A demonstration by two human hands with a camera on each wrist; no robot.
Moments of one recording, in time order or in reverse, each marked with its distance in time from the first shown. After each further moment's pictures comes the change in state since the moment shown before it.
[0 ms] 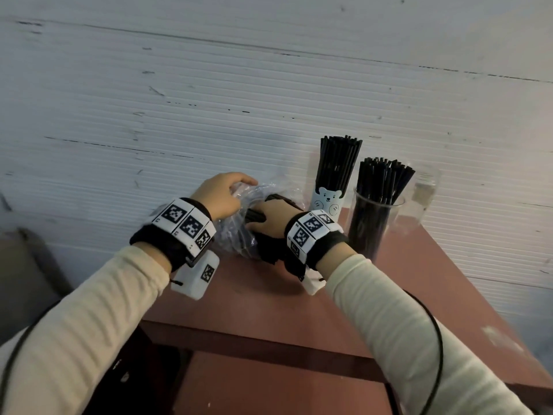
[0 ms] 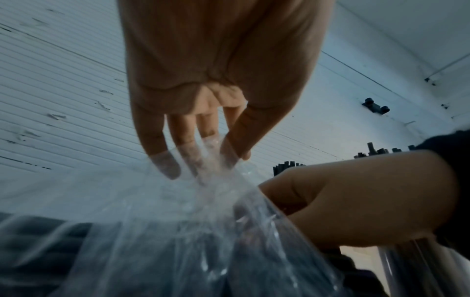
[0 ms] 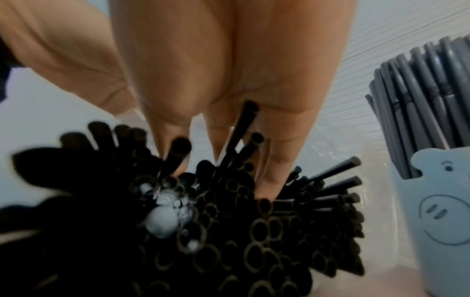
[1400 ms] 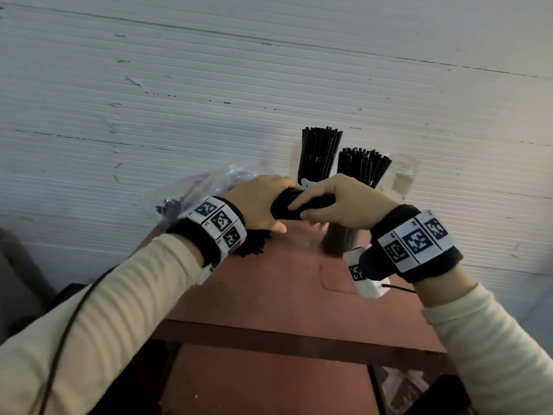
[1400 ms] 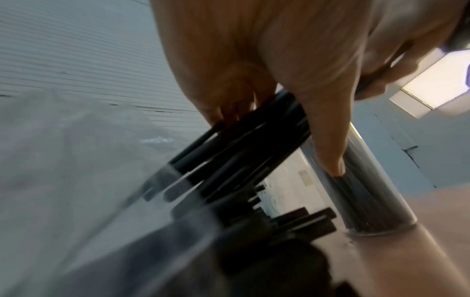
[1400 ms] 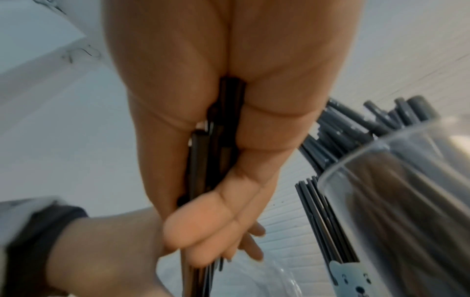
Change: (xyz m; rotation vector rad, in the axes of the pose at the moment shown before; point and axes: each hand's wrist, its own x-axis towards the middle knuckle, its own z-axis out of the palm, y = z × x) left_hand 0.006 0.060 0.050 0.277 -0.186 0.469; right_hand -0.118 0.068 -0.059 0.458 0.118 -0.059
